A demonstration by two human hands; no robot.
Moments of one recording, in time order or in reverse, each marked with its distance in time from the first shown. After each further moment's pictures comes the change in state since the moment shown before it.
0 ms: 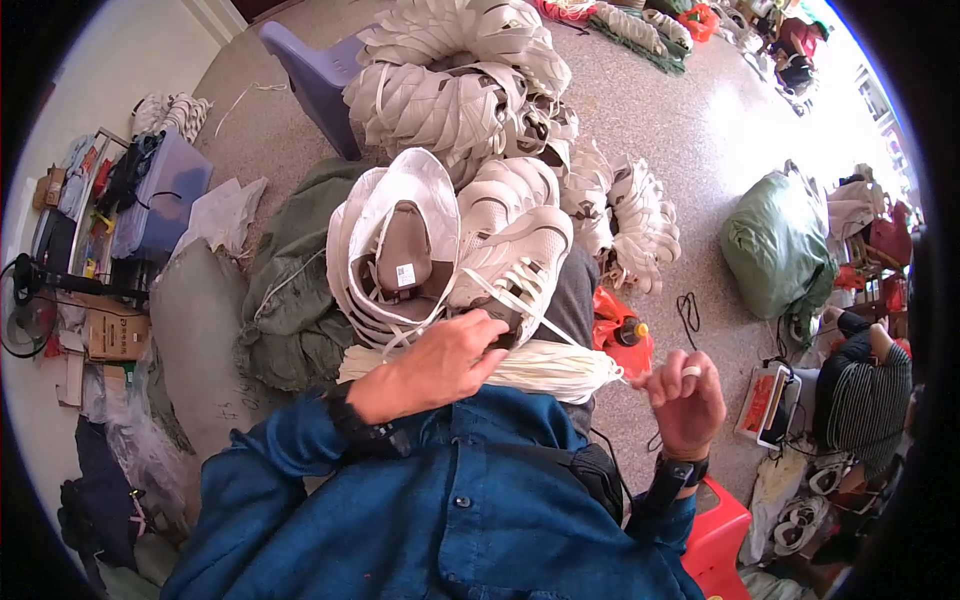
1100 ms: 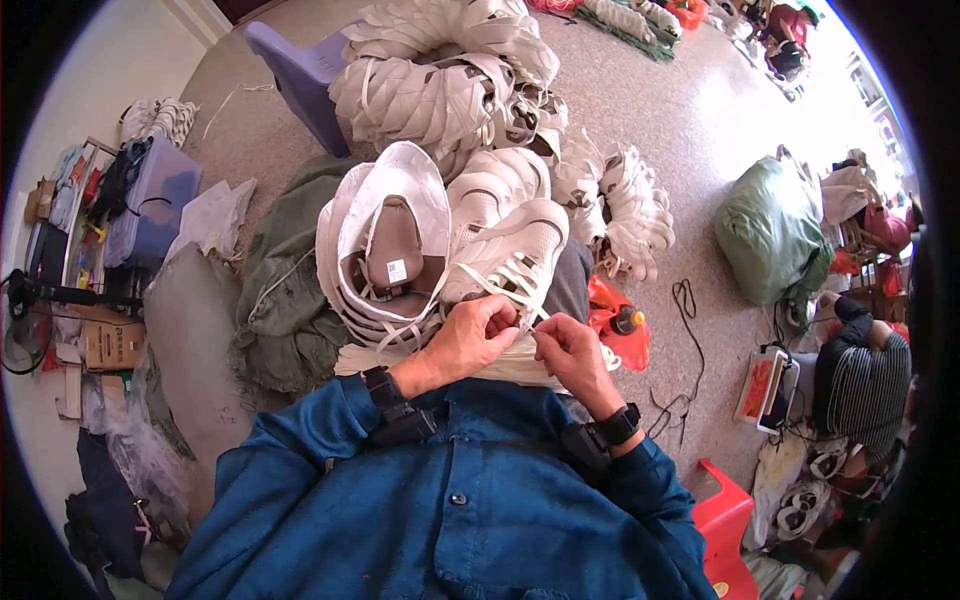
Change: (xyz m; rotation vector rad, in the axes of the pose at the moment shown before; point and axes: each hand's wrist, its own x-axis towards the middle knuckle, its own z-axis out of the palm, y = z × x) left_hand 0.019 -0.023 0.043 -0.446 0.024 -0.307; right_hand 0.043 0.118 0.005 -0.913 0.048 0.378
